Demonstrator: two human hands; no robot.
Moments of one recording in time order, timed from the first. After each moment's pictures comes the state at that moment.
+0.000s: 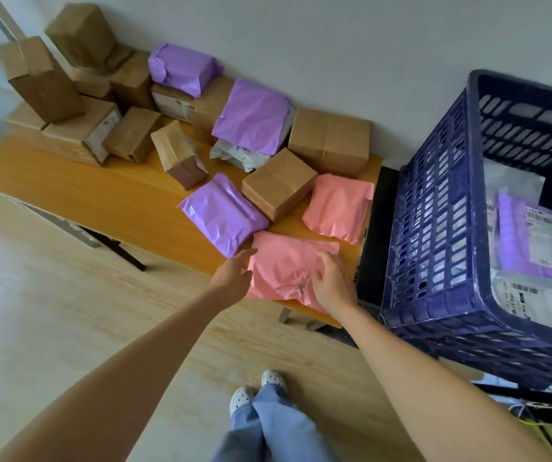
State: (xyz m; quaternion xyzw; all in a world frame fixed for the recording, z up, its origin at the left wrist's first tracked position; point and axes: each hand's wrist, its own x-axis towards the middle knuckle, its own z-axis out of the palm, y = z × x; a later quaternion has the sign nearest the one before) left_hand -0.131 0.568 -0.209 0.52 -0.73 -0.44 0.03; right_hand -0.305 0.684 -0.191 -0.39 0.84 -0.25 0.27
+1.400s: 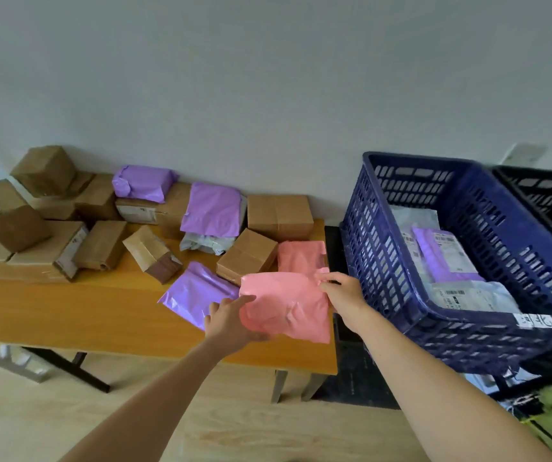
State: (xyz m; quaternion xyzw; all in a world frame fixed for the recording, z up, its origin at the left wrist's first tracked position) left_hand -0.133 0.548 -0.120 0.41 -0.86 -0.30 -0.03; right_hand -0.317 0.678 -0.090 -0.12 0.79 -0.52 0.30
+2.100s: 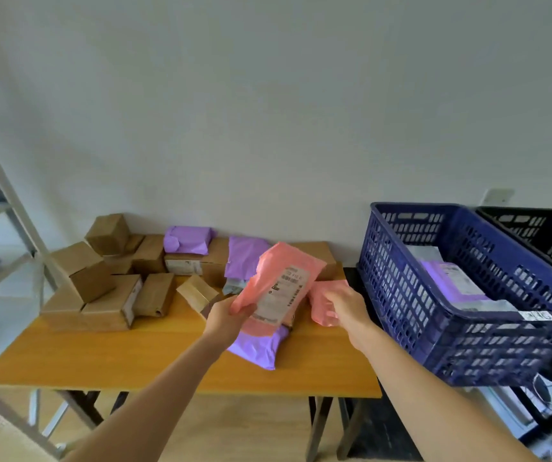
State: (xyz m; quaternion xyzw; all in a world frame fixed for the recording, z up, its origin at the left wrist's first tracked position) left_hand -0.018 0.489 -0.024 0.35 -0.74 -0.53 0.20; right_hand -0.186 0.646 -0.010 -0.12 0.74 -0.61 0.25
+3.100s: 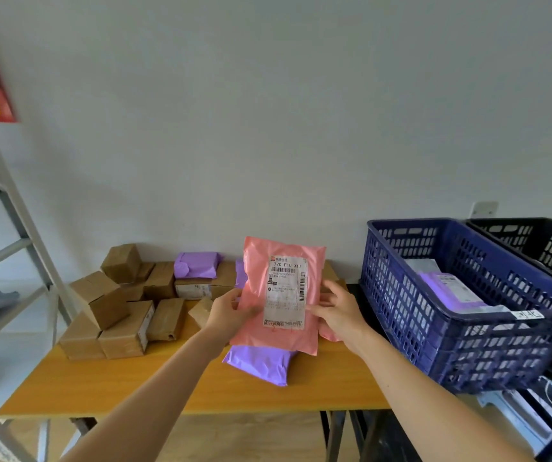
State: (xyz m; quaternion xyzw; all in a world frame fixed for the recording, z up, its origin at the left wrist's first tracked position) left_hand 0.005 0.487 0.030 0.32 -0.75 -0.54 0.22; right_hand -0.139 0.651 0.025 -0.27 0.69 -0.63 0.23
